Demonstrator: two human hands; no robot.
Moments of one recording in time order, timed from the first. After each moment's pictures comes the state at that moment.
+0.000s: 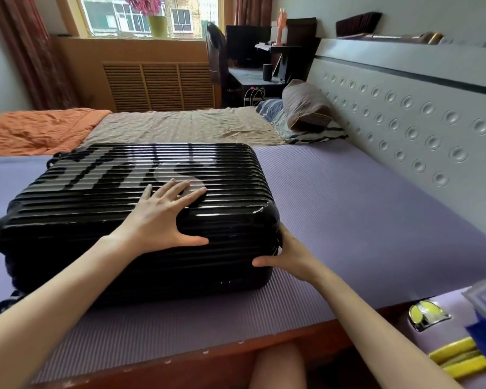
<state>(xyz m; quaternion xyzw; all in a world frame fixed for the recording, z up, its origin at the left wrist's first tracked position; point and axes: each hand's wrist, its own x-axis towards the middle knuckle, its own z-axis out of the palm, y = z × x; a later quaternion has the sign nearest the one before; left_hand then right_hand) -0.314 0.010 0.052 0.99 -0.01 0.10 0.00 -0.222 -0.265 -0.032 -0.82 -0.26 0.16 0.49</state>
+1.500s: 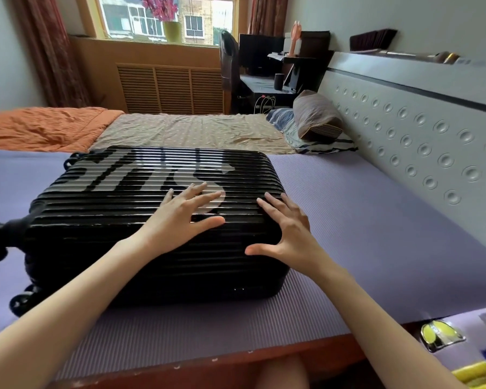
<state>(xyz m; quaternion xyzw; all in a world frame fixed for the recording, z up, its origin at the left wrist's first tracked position) -0.323 0.006 0.066 0.97 -0.02 0.12 0.22 -0.247 -0.225 0.038 -0.88 -0.37 -0.07 0.30</state>
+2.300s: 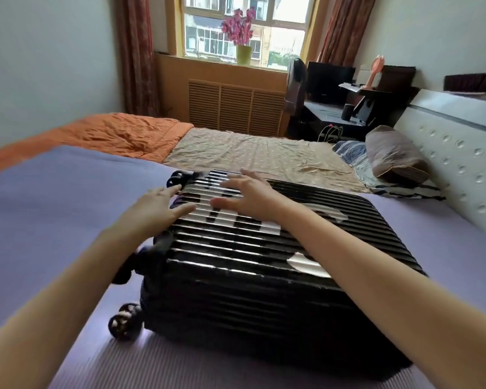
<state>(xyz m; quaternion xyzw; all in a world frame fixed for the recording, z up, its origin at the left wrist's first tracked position) -0.368 0.241 0.097 0.93 0.26 0.08 0.23 -0.242 0.074 0.136 -0.85 -0.50 0.06 0.15</state>
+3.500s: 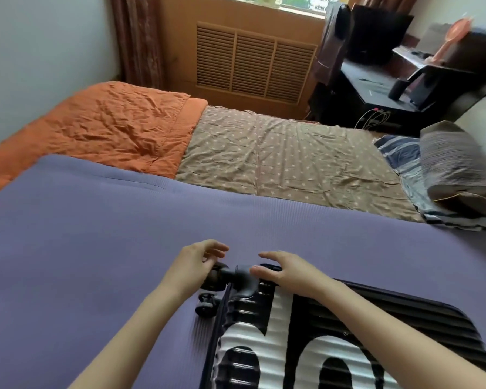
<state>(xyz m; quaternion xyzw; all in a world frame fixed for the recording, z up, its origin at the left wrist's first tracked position) -0.223 0.405 0.104 0.85 0.22 0.04 0.48 -0.092 0.229 0.125 -0.87 -0.34 0.32 0.13</state>
